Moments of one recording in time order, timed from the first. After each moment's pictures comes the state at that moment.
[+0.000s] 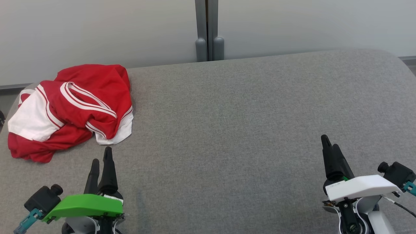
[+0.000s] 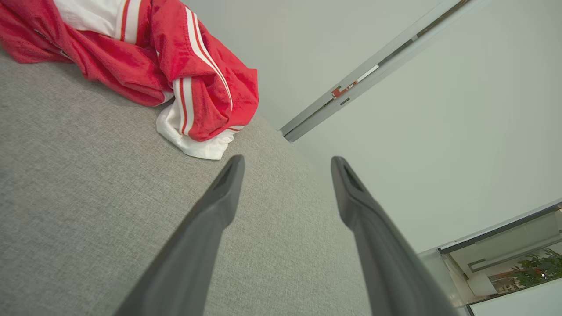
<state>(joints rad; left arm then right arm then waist) -0.03 0.04 -0.03 0.13 -0.96 -0.02 -0.07 -0.05 -0.04 -0.01 0.17 0.92 0.13 -0.07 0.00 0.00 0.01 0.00</state>
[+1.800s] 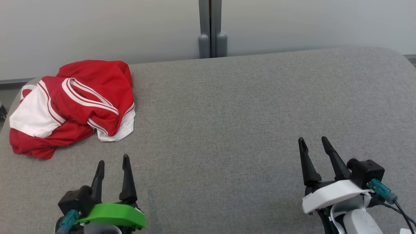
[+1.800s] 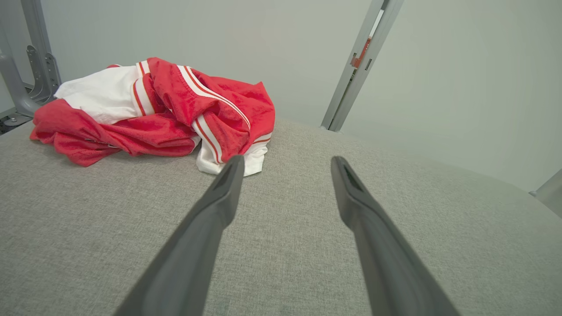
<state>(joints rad) -0.01 0.04 -0.12 0.18 -0.42 0.04 -0.21 -0.06 -0.05 0.07 0.20 0.29 0.13 -0.21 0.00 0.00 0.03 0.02</state>
